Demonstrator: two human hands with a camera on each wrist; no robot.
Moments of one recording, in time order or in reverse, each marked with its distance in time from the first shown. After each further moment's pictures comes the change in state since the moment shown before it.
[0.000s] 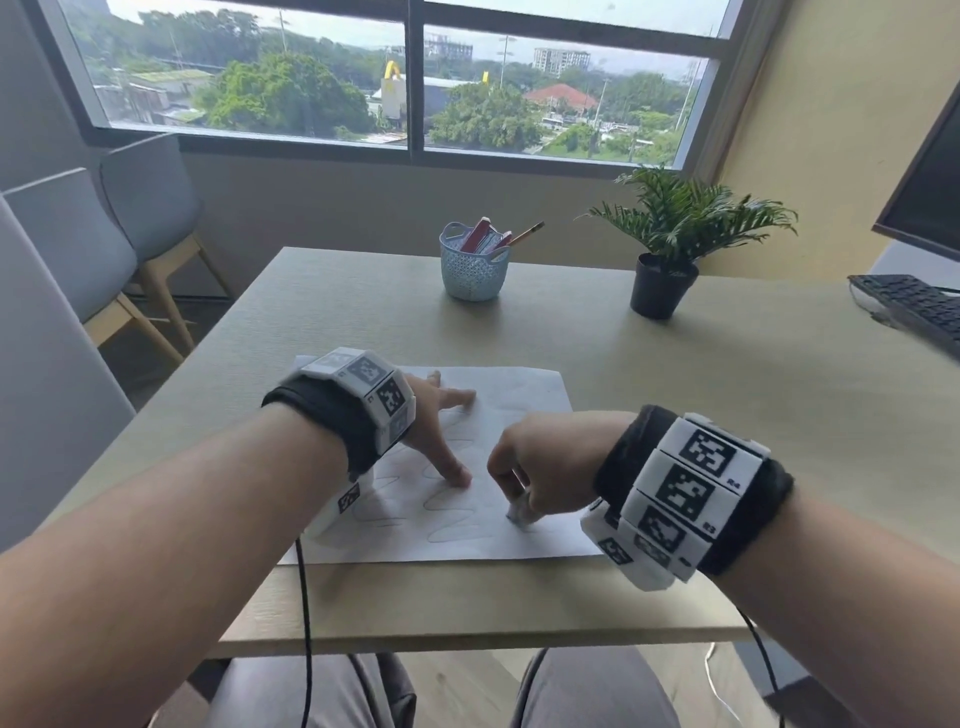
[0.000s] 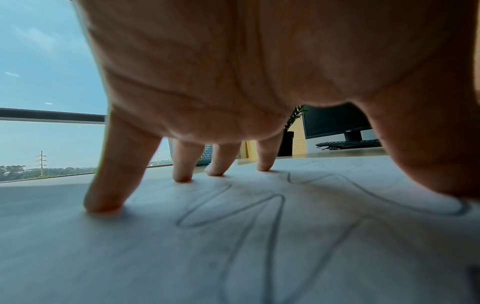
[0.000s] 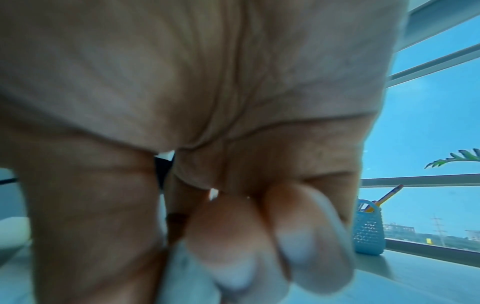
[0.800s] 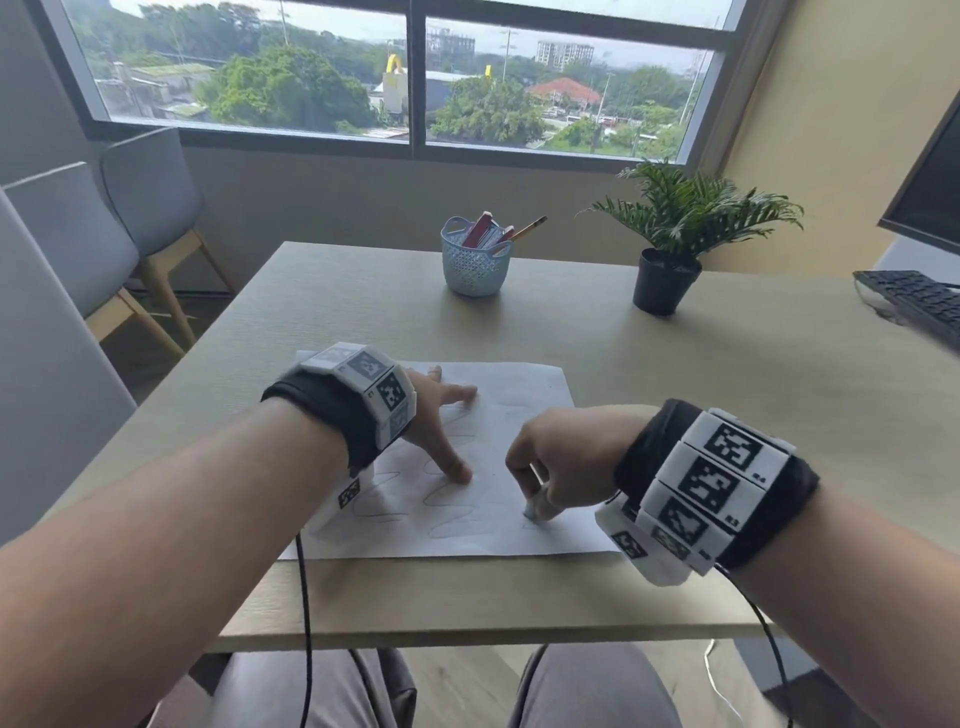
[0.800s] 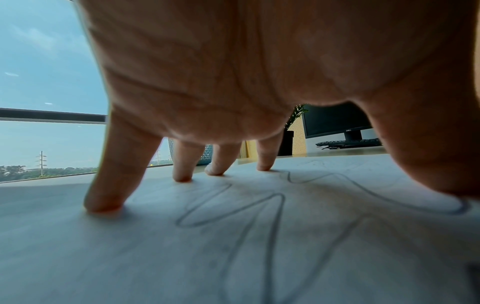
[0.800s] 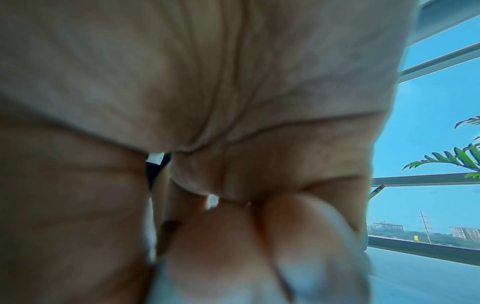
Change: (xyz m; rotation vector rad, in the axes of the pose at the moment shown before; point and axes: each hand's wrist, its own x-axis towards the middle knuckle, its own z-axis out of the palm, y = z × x) left_hand 0.000 0.000 -0.002 -0.009 -0.011 -0.005; right_hand -0.006 0.012 0.002 0.033 -0.033 0.063
